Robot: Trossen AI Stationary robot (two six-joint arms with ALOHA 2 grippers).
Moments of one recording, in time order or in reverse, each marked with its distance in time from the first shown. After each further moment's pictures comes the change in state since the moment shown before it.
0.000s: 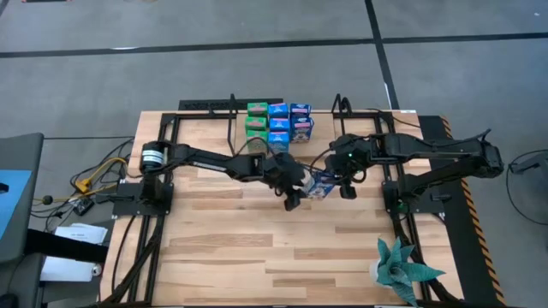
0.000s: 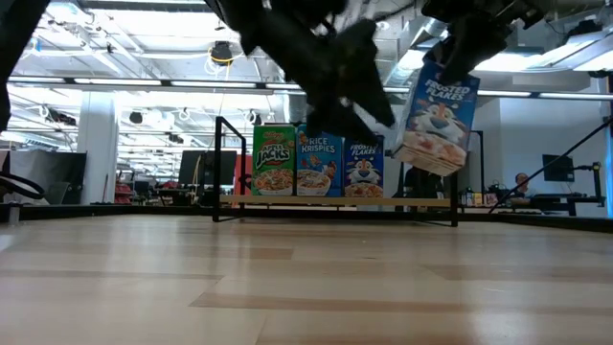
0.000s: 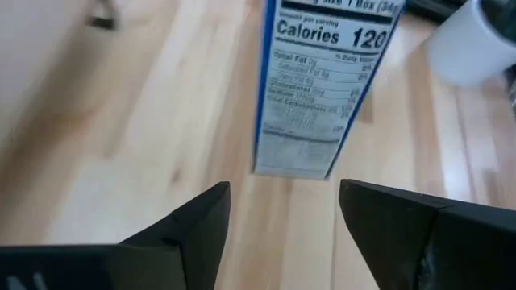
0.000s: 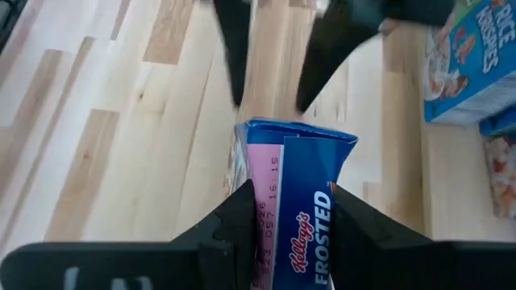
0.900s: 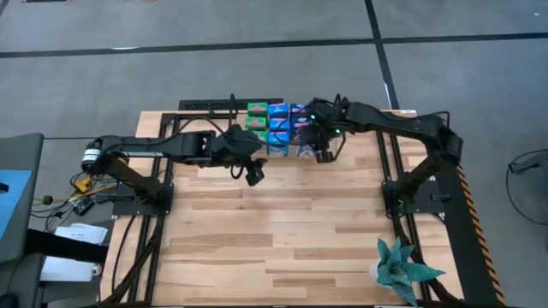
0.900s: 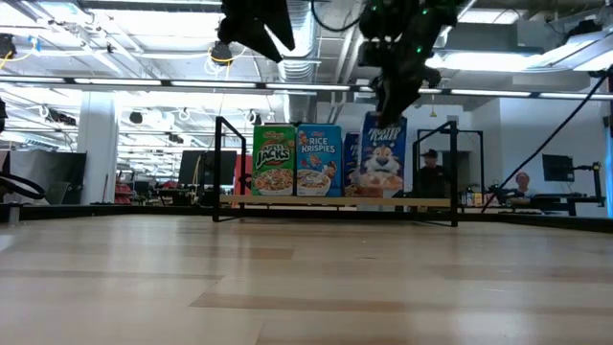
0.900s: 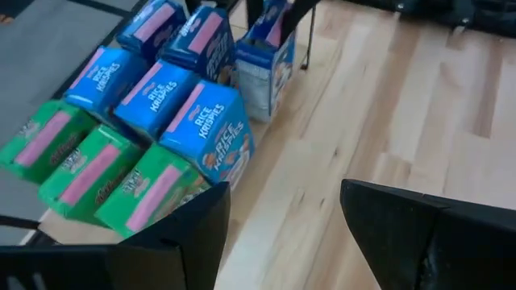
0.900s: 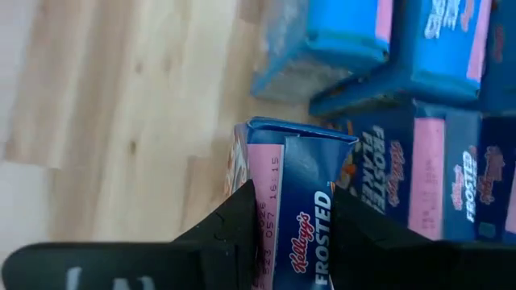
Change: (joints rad) left arm -0.018 -0.456 0.000 -0.494 -0.482 0.052; right arm -0.299 0.465 0.410 -0.153 0.139 -0.400
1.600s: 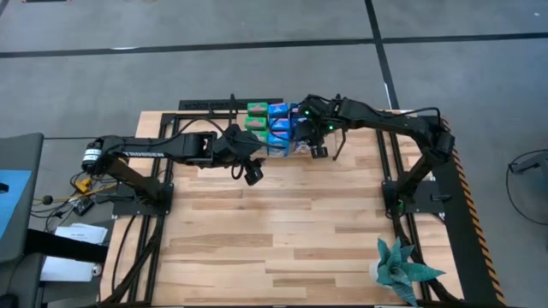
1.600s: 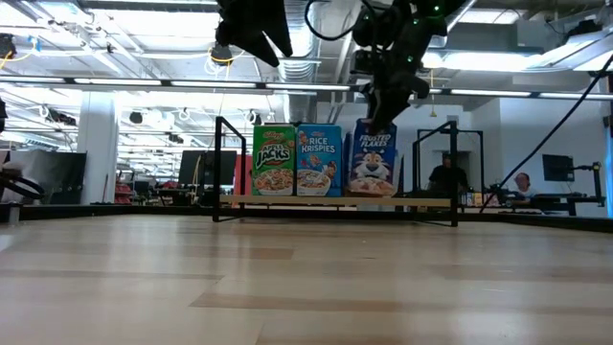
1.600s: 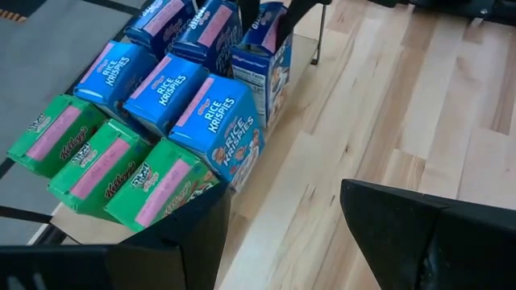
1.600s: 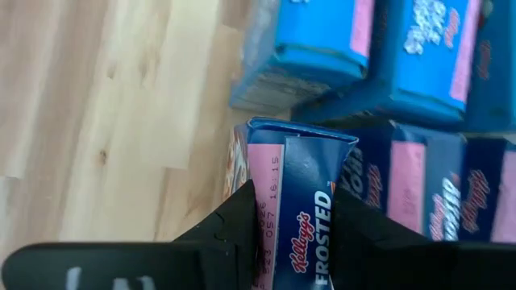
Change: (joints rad) left arm 0.000 0.002 -0.014 -0.004 -0.027 0.006; right arm -0.019 0.046 0.016 0.057 -0.014 -0.049
